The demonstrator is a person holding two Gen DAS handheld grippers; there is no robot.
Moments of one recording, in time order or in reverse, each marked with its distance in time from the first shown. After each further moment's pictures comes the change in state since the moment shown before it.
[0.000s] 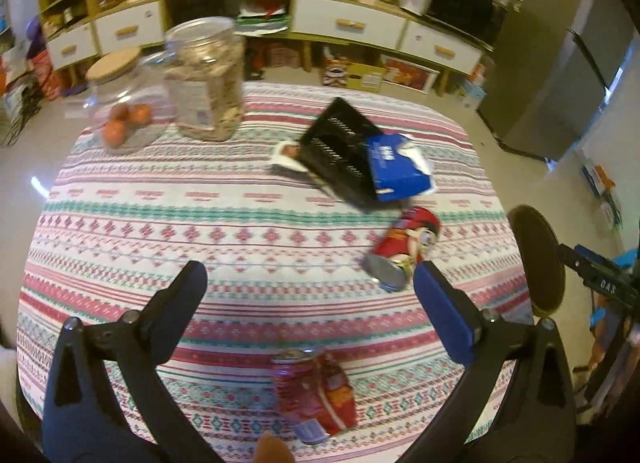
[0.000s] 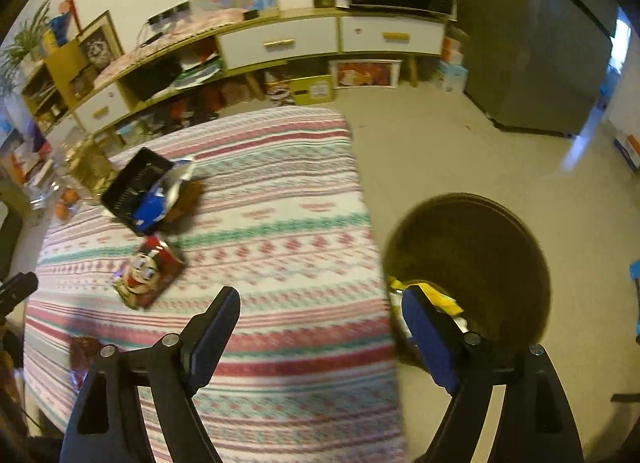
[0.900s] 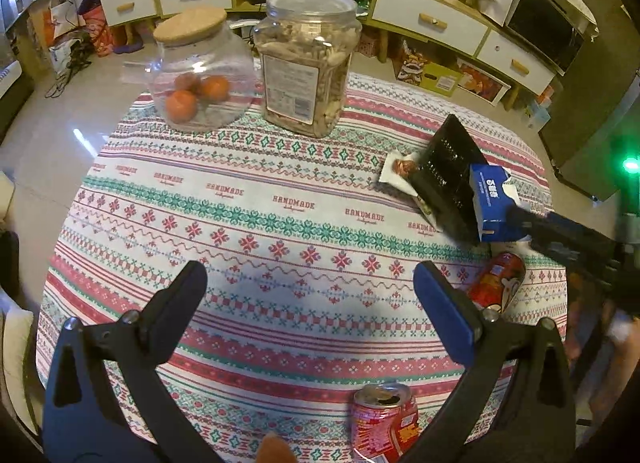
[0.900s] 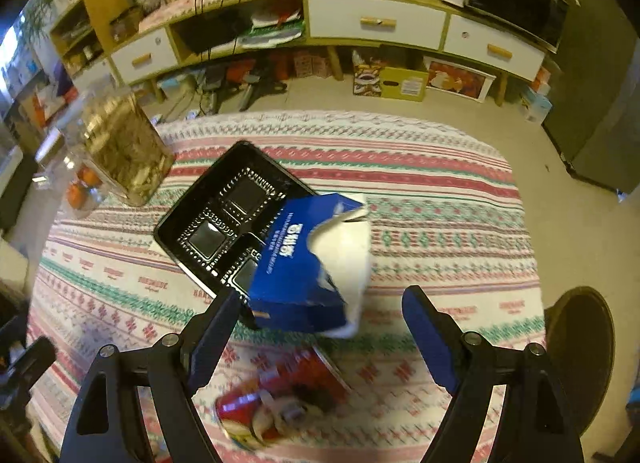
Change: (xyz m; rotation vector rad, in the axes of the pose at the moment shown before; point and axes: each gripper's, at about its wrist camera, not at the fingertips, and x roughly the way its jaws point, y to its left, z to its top) left arm 0.029 0.065 0.032 -0.145 0.069 0.154; right arm 0.117 0.181 0.073 -0.193 0.105 0.037
